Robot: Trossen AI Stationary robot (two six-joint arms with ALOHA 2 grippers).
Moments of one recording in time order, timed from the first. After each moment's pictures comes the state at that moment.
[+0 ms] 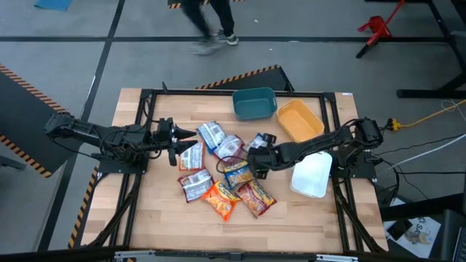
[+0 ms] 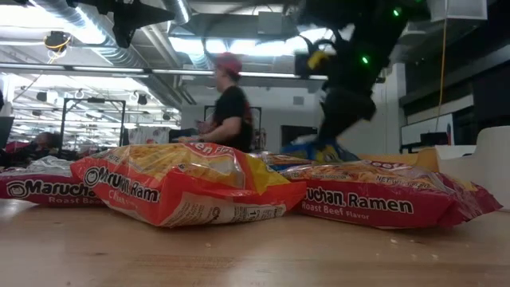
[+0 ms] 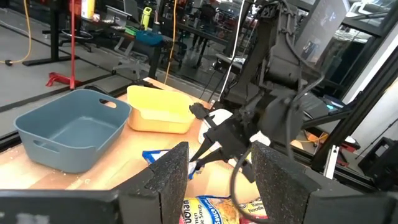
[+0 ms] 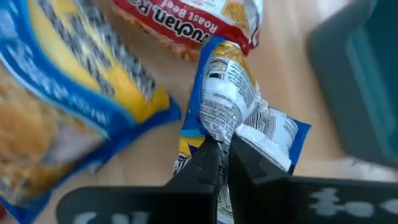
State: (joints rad) left arm -0.20 0.67 0.52 0.10 -0.43 -0.38; right arm 0.17 1.74 1.13 -0.61 0.50 0.26
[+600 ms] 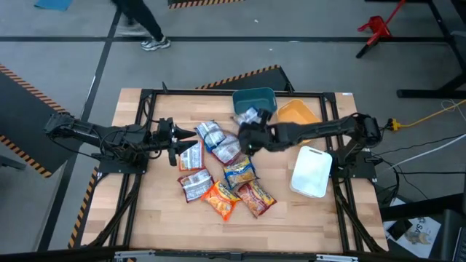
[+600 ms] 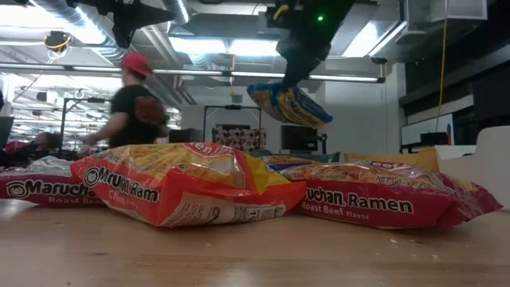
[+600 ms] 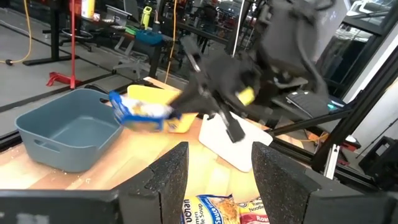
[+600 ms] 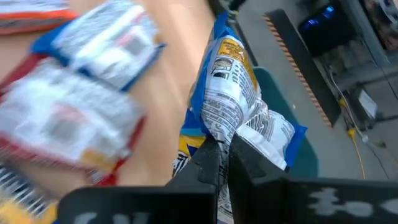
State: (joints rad) left arm -0.20 0.67 0.52 0.09 -0.43 -0.38; right arm 0.03 1.74 1.43 -0.71 0.69 0.12
